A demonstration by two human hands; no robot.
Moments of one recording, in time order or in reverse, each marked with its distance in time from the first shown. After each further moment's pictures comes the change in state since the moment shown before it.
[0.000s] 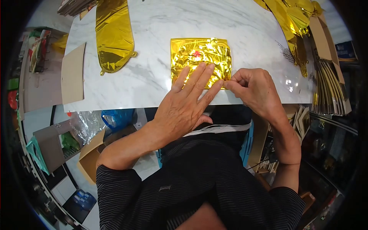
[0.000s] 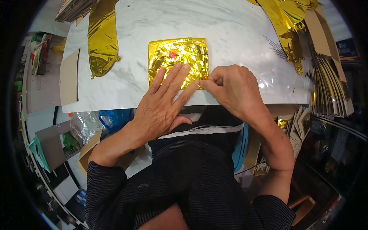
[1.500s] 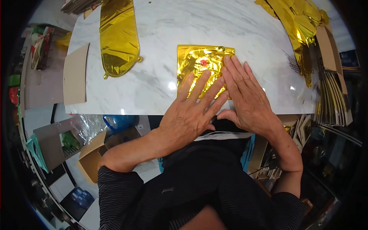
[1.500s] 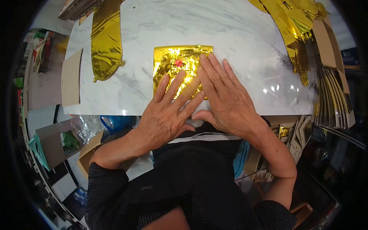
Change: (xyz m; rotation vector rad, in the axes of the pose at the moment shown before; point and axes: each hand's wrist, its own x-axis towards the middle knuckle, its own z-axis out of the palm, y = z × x) left_hand 0.001 0.000 0.002 -0.066 -0.018 -0.032; right_hand 0.006 0.020 0.024 -0.451 -0.021 -0.651
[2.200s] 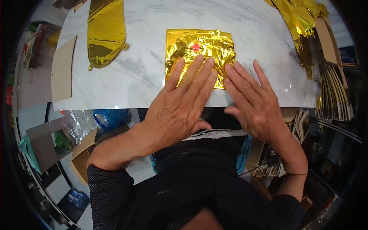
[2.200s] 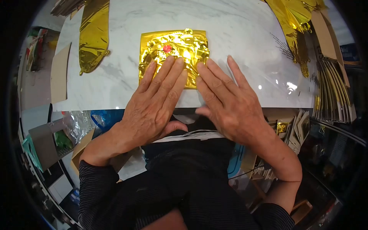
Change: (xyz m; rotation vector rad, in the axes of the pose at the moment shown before) left_hand -0.003 -0.003 -0.005 0.036 -0.017 0.019; right_hand -0.027 -0.015 -0.012 -0.104 0.036 -0.048
